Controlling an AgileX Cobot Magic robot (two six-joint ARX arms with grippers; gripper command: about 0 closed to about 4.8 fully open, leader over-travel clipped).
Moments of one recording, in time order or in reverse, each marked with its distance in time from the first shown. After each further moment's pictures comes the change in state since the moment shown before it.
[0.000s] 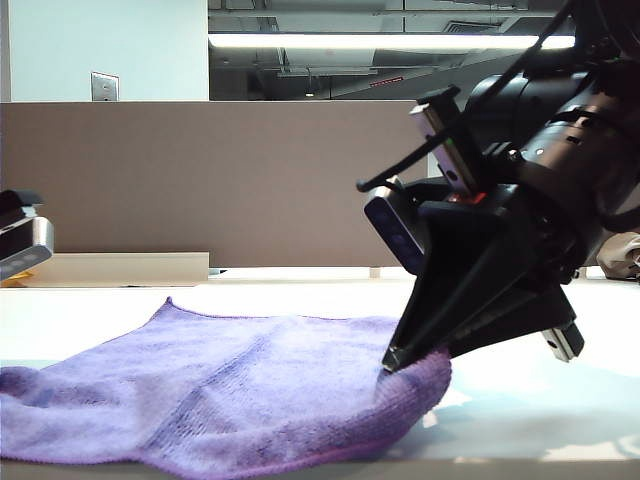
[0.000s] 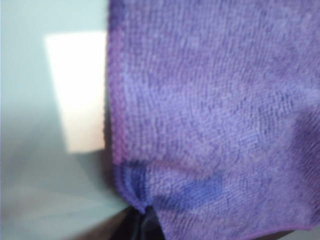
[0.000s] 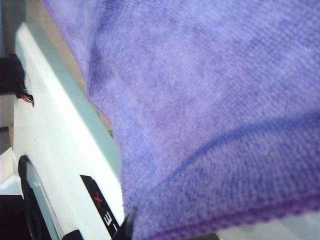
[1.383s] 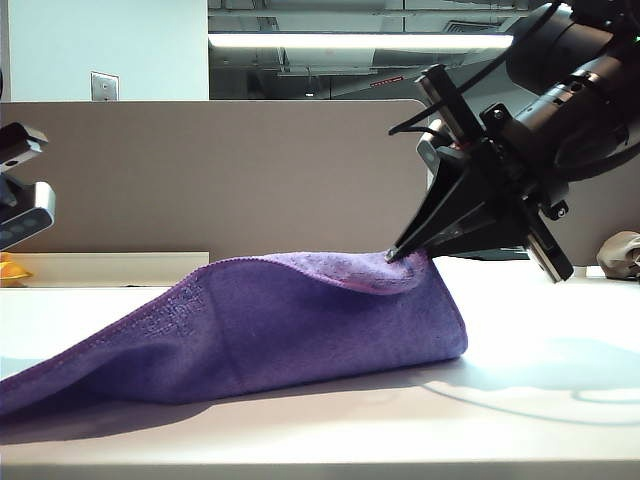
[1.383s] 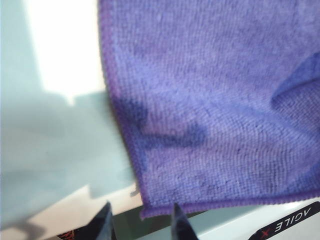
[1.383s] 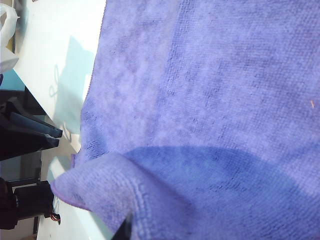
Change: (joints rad) left arm 0.001 -0.008 0.137 -0.247 0.055 -0.013; right arm -0.153 -0.082 0.017 0.297 0.074 0.306
